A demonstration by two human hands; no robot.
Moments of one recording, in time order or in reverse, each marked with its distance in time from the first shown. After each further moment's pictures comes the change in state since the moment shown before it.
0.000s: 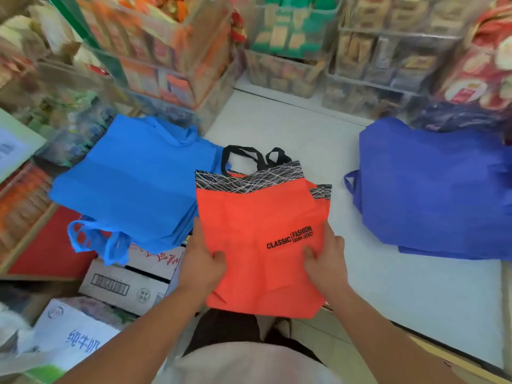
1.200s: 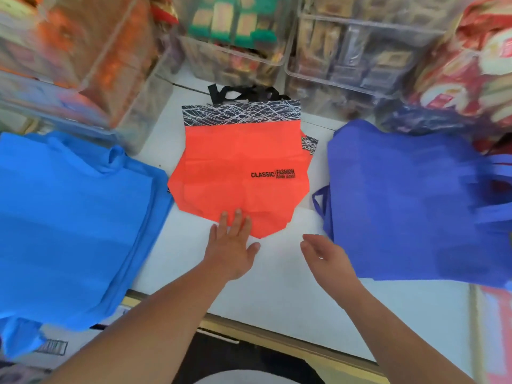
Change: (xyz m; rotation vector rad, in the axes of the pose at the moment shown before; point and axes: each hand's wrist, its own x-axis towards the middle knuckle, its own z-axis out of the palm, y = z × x) left_hand 0.155 0.085 0.158 0.816 -0.636 0.344; right_hand 0.120 -0.005 -0.066 0.043 -0.073 0.207
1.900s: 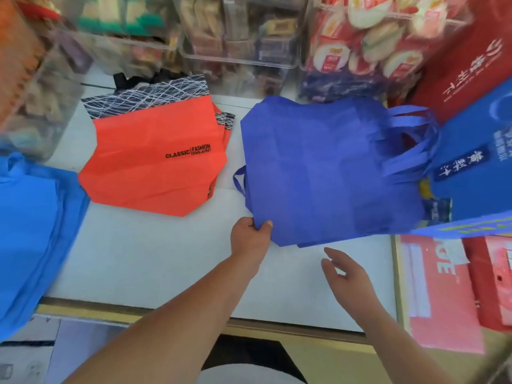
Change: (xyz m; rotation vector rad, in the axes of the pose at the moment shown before) left_hand 0.004 0.246 0.042 -1.216 0.228 -0.364; right_hand -0.053 0.179 -0.147 0.068 0.125 0.153
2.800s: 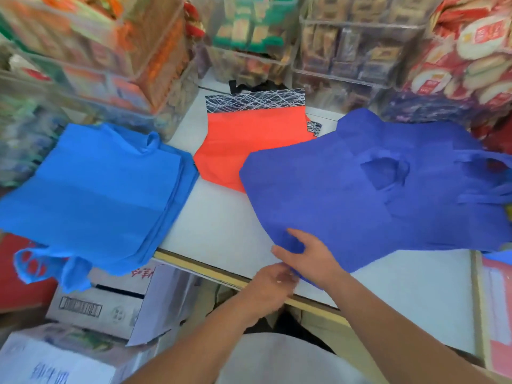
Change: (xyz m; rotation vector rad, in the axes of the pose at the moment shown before) left_hand -0.096 -0.080 -0.196 0.124 -0.441 0.024; right_hand -0.062 -0.134 0.184 -0.174 -0.348 -0.272
